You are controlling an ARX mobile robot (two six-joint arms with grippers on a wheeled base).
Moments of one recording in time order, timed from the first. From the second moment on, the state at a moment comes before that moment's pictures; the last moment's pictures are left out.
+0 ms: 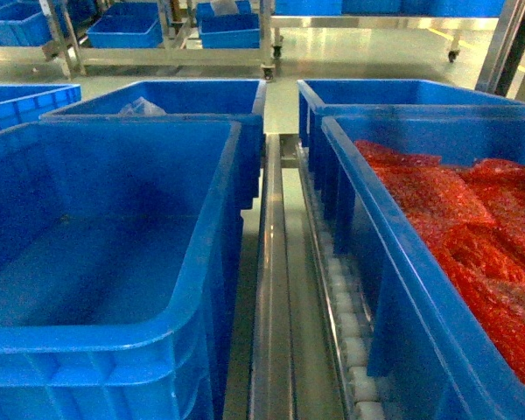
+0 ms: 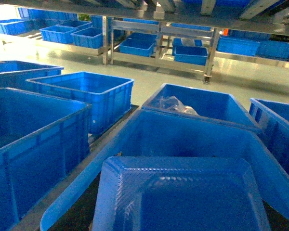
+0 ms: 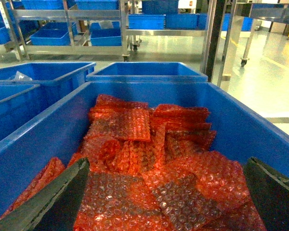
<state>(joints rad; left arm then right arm) -0.47 0.26 0.24 0.07 -0.71 -0.04 0.00 0.01 0.01 -0.01 0.00 0.00</state>
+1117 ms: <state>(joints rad) -0.47 0.26 0.24 0.07 -0.71 -0.04 0.00 0.01 0.01 0.00 0.00 0.00</state>
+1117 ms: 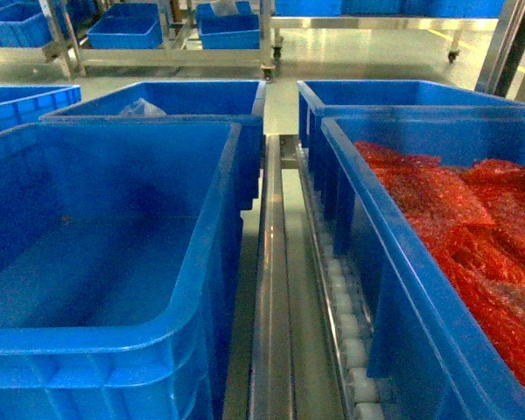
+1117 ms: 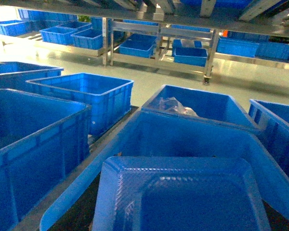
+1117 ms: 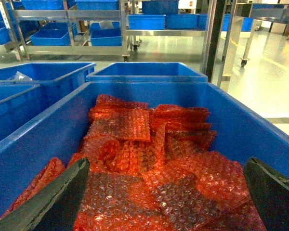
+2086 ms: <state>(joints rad) -0.47 0.26 0.24 0.07 -0.71 -0.04 0.00 0.01 0.01 -0.01 0.00 0.00</state>
